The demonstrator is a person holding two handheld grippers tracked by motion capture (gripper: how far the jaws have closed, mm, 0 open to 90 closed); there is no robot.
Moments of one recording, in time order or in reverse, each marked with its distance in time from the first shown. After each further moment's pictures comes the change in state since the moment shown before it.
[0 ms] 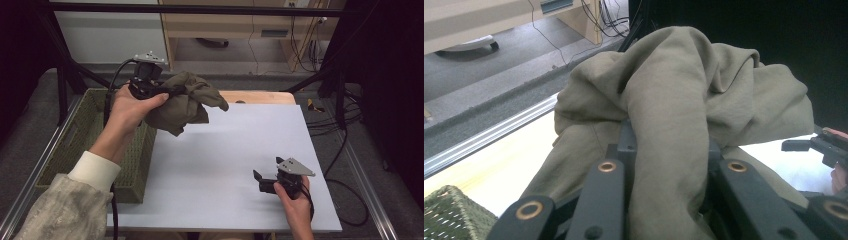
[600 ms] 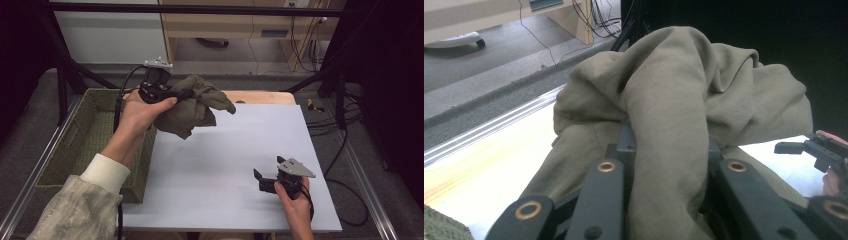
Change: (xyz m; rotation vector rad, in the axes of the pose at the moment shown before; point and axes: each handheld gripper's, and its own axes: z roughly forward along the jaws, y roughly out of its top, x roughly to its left) left arm -0.007 -0.007 0.022 -0.006 -0.032 -0.021; right arm 0.000 -0.002 0.001 -0.033 -0.020 0.002
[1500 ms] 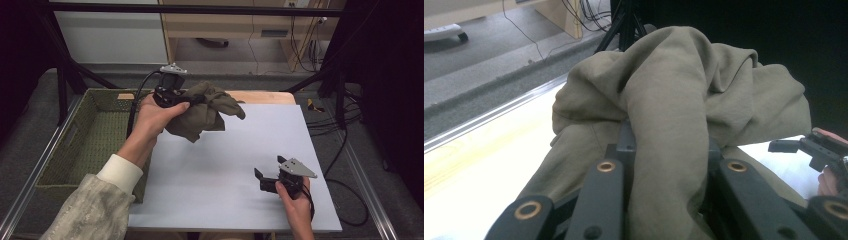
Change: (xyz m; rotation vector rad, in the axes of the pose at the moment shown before) left arm -0.013 -0.004 0.030 0.025 -0.031 0.000; right arm -0.003 -0.001 0.000 -0.020 0.005 0.008
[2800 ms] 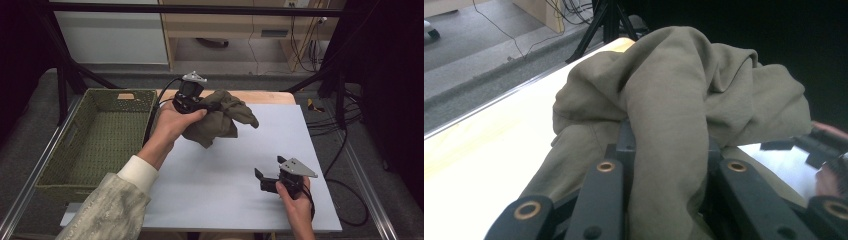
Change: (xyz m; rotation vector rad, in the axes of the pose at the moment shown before) left arm -0.020 -0.003 0.043 0.029 -0.045 0.039; right arm -0.001 0.000 -0.001 0.007 0.005 0.008
